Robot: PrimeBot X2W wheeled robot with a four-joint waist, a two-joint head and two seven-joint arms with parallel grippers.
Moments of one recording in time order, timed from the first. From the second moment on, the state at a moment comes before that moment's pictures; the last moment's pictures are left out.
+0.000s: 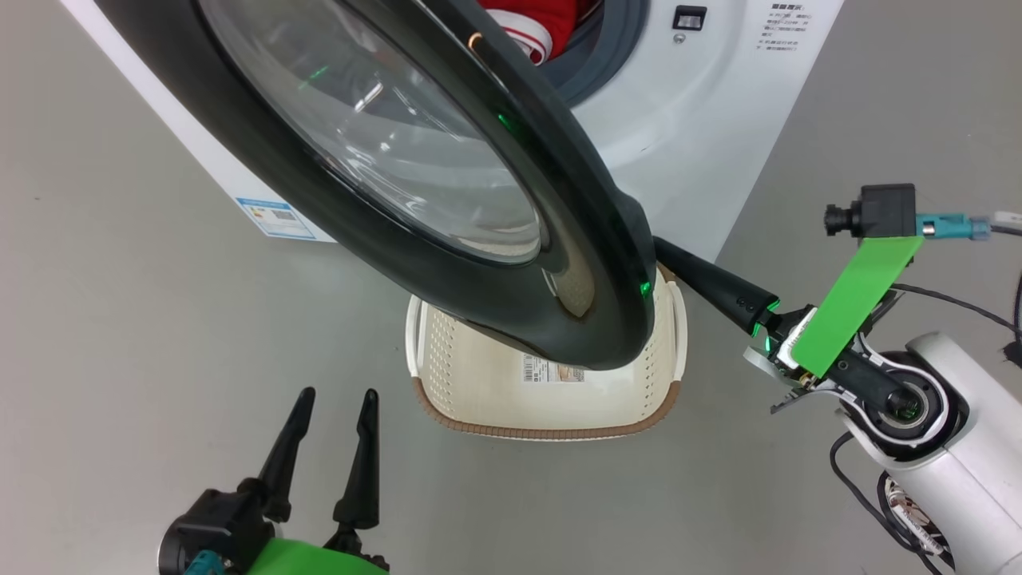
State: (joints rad) left arm -0.09 0.04 -0.16 0.13 -0.31 -0.02 -0.25; right arm -0.56 -0.40 0.52 0.16 1.72 0.12 0.28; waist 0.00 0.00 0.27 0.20
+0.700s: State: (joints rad) left arm -0.08 0.04 -0.17 0.14 -0.31 -0.02 -0.25; right arm -0.48 -0.28 0.41 0.19 1.66 0.12 0.51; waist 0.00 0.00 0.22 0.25
